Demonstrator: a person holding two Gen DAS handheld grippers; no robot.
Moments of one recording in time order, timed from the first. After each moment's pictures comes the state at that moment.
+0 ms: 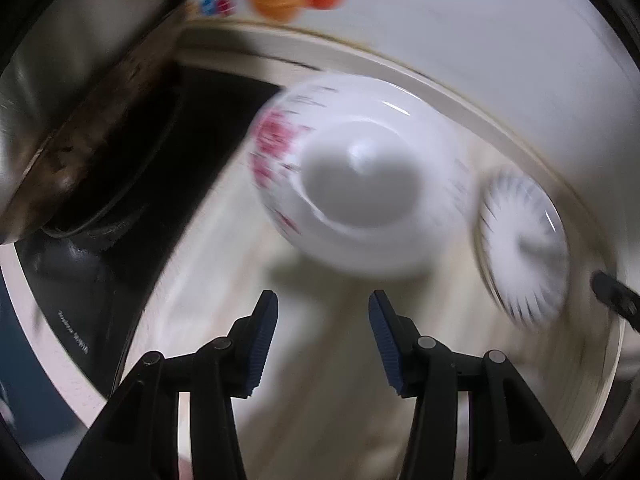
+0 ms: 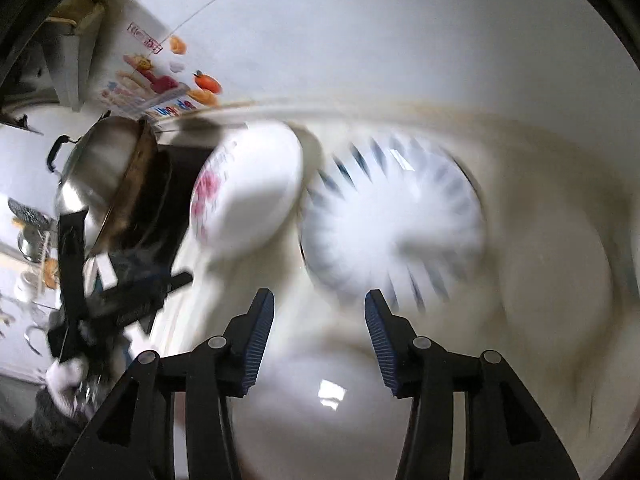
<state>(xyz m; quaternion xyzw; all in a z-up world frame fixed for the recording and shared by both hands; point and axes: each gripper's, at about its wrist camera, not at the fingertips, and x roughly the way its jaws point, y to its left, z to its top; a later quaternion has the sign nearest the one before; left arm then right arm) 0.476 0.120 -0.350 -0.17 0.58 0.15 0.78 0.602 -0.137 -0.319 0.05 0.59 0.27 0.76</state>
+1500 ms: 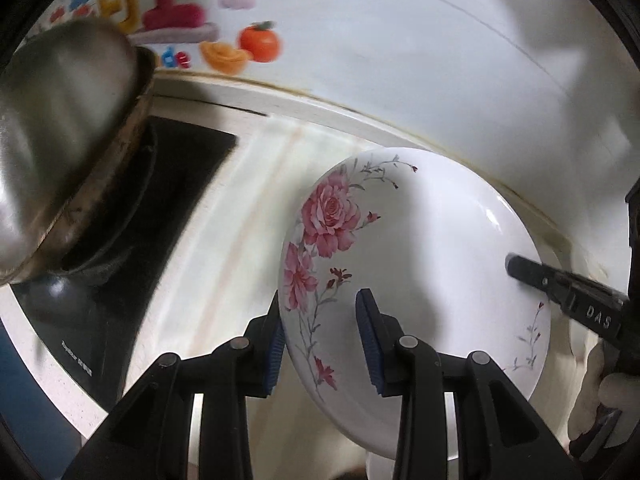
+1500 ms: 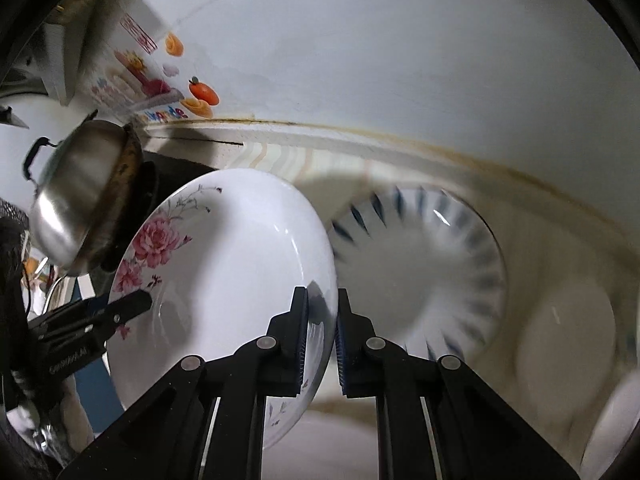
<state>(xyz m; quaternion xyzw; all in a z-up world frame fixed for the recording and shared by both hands) 0.455 0.081 -0.281 -0.14 0.55 0.05 0.82 0.601 -0.121 -0.304 0.02 0.57 0.24 0.78</state>
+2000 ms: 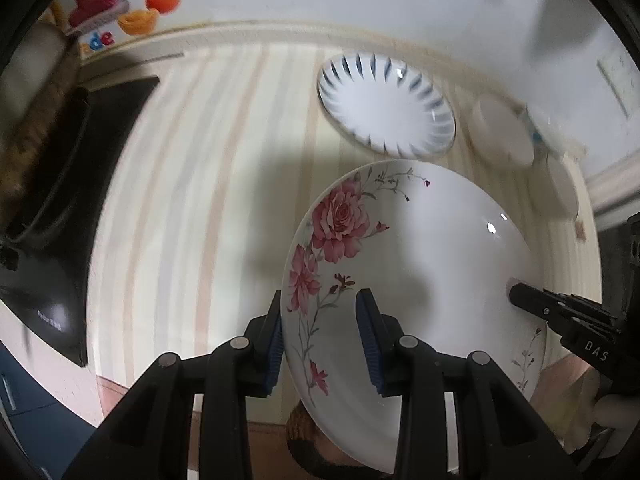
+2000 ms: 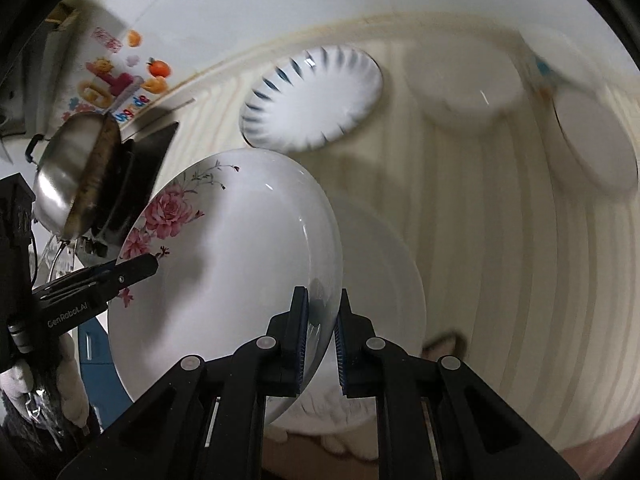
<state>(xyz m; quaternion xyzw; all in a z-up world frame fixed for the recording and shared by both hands) 0.383 0.001 -0.323 -0.06 0.62 -0.04 0.78 0.419 -0.216 -0.346 0.12 0.61 0.14 0.77</state>
